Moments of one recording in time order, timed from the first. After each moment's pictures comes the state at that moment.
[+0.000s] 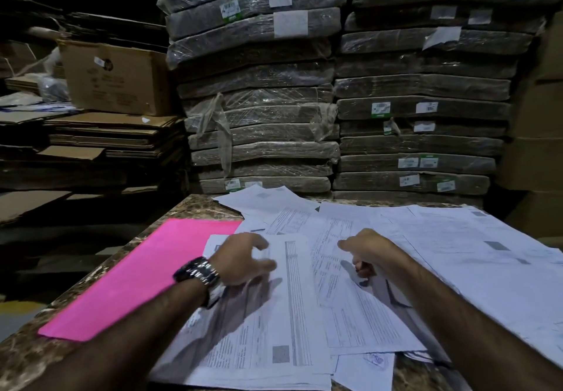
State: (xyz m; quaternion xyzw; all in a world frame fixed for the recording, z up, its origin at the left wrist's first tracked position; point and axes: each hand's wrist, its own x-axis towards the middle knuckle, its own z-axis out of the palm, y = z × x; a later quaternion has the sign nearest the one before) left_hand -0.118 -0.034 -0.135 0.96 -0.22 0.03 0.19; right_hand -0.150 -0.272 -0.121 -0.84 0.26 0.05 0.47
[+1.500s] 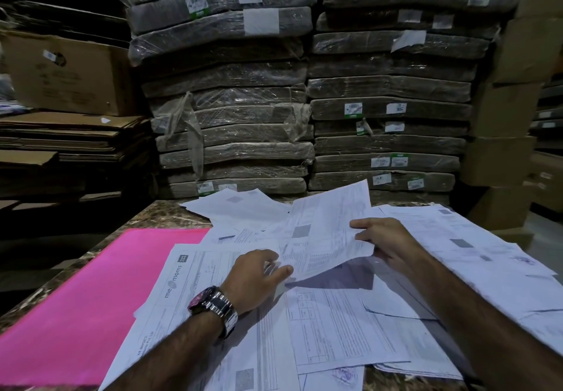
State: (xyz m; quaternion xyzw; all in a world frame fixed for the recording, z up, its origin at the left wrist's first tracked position) left_hand -0.108 -0.107 -0.177 0.92 -0.25 0.06 0.30; right_hand -0.143 -0.357 -0.127 -0.72 0.23 -0.12 0.65
